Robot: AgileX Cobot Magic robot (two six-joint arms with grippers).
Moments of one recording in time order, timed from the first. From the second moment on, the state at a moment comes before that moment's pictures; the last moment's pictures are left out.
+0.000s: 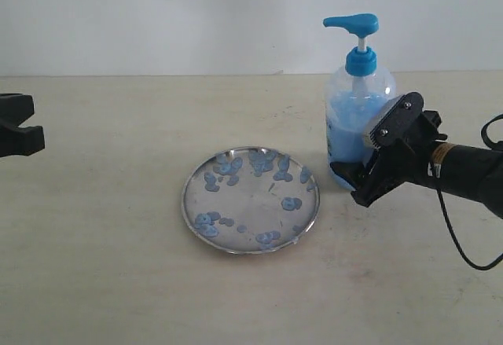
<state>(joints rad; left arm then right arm) -0.15 1.13 -0.43 0.38 -0.28 -0.34 -0.05 2.03 -0.75 -0.62 -0.80 -0.14</state>
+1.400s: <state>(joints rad) -0.15 1.14 -0.43 0.49 -0.34 -0.44 -0.05 2.05 -0.75 -0.39 -1.13 0.20</state>
